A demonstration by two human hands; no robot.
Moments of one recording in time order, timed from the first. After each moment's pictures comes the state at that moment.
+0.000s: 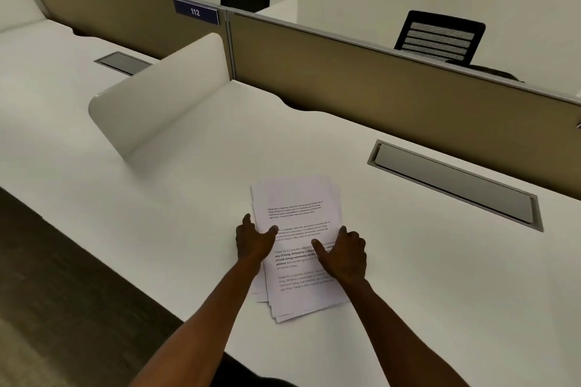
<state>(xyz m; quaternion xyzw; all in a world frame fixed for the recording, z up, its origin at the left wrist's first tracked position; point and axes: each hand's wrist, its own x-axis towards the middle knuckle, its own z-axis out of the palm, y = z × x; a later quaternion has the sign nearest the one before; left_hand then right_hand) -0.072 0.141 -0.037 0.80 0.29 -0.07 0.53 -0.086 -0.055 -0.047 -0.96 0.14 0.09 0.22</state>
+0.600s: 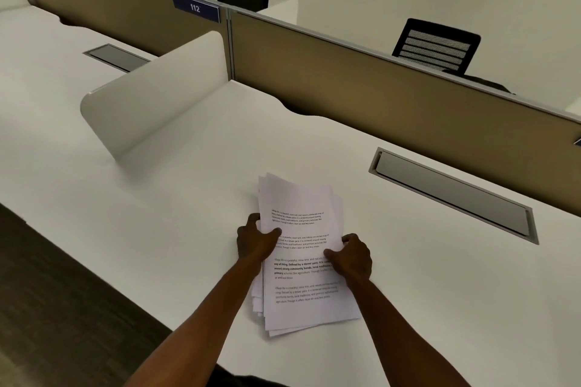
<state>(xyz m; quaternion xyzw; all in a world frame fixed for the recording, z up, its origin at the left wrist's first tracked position) -0.049 0.156 -0.036 0.77 0.25 -0.08 0.58 -0.055 -0.058 -0.049 -0.92 0.24 0.11 0.30</state>
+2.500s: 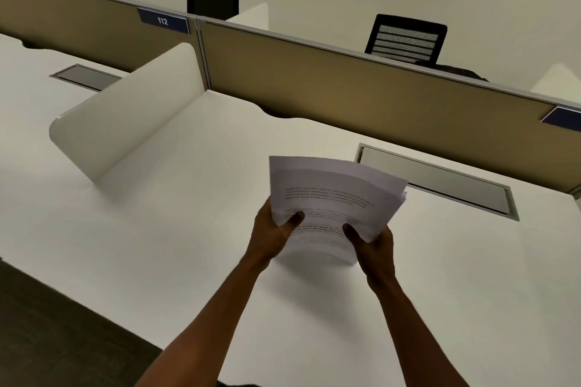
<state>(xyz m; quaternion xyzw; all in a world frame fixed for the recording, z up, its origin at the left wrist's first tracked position) -0.044 0.118 0.027 0.69 -0.01 -0.03 0.72 -0.086 -0.092 0.015 -0.72 0.13 -0.13 0.67</state>
